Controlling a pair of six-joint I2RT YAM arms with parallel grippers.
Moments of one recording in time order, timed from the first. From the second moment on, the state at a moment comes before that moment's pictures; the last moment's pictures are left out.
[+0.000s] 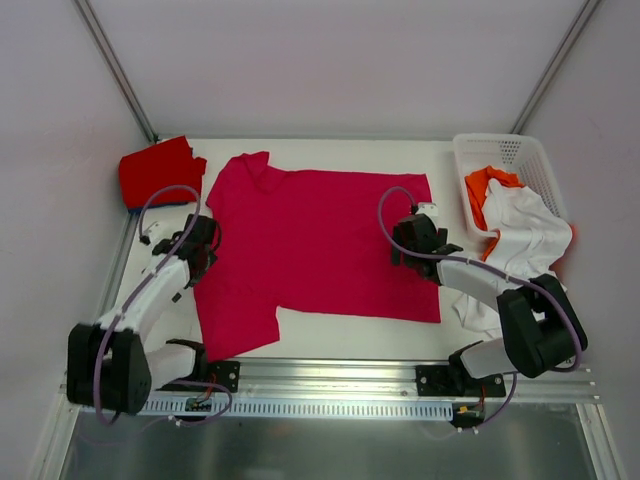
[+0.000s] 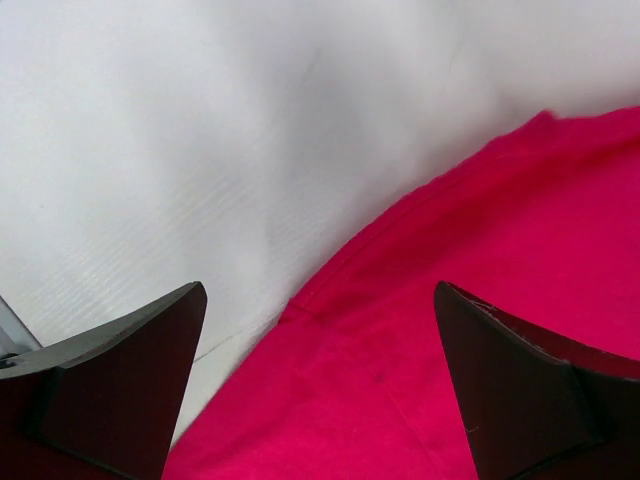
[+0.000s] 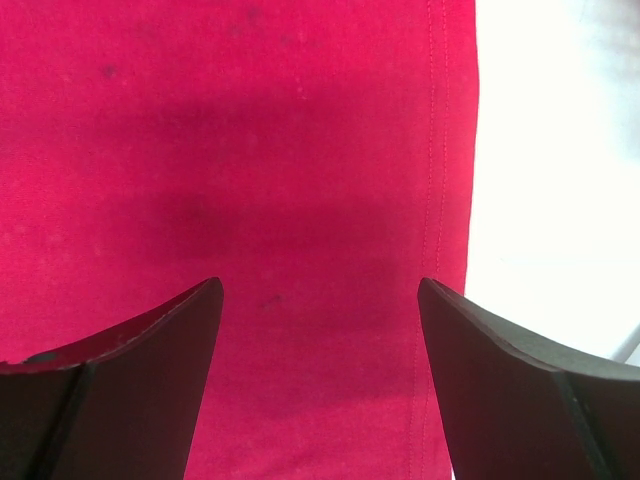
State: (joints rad) left arm -0.15 1.21 0.72 -0.82 -0.63 -0.99; right arm 0.47 1.41 0.68 -0.18 0.44 0.37
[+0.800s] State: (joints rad) left arm -0.14 1.41 0.61 0.05 0.13 -0.61; right arm 0.57 1.51 1.00 -0.28 0.12 0.36
